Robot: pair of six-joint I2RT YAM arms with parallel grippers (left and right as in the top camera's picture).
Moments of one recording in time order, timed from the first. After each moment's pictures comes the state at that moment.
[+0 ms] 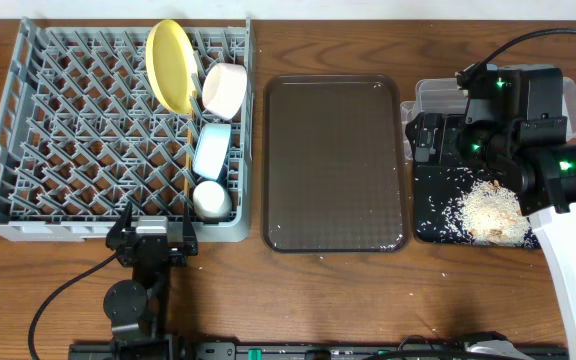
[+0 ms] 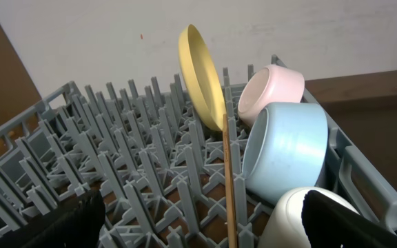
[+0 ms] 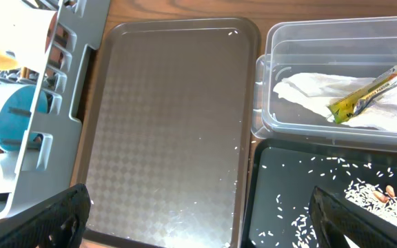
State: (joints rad) left arm 0.13 0.01 0.01 -0.10 0.10 0.14; right arm 0.14 1.32 1.41 -0.98 -0.19 0.19
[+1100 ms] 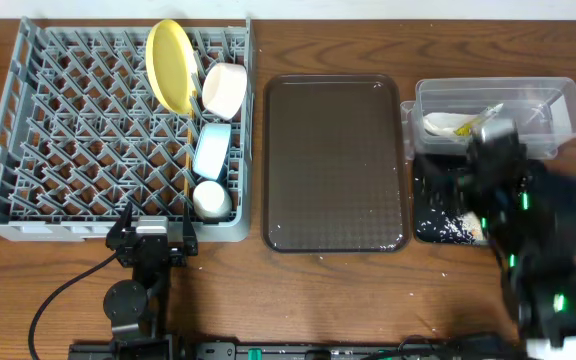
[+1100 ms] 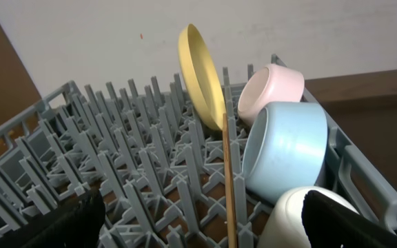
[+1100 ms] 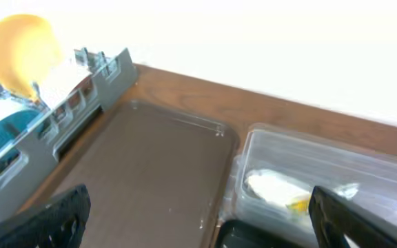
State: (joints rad) left arm 0.13 0.01 0.02 -0.10 0.10 0.14; right arm 0.14 0.76 0.81 -0.40 -0.18 -0.06
